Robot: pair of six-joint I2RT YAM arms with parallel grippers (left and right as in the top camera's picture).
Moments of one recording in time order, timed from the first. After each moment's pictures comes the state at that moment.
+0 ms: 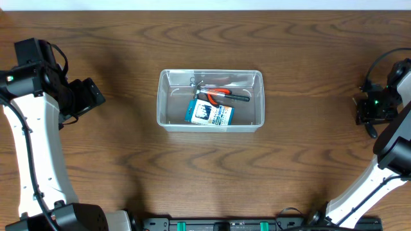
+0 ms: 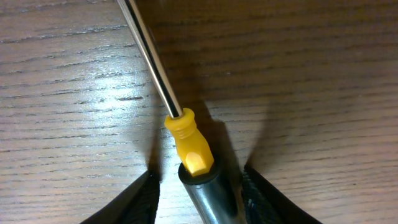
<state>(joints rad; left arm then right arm) 0.31 1.52 1.55 -1.36 -0.01 -0.28 -0.54 2.20 1.60 -1.05 0.08 -0.50</state>
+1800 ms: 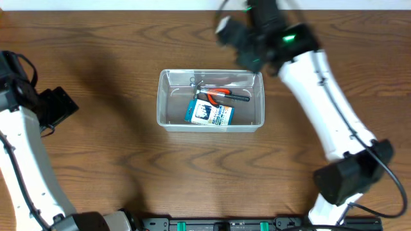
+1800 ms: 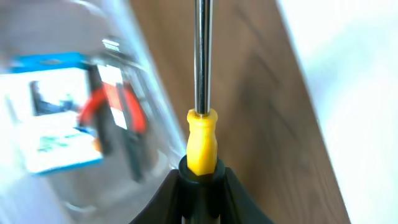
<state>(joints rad) 0.48 1.45 1.55 -1.36 -0.12 -0.25 0.49 1.92 1.95 -1.03 0.00 -0.73</state>
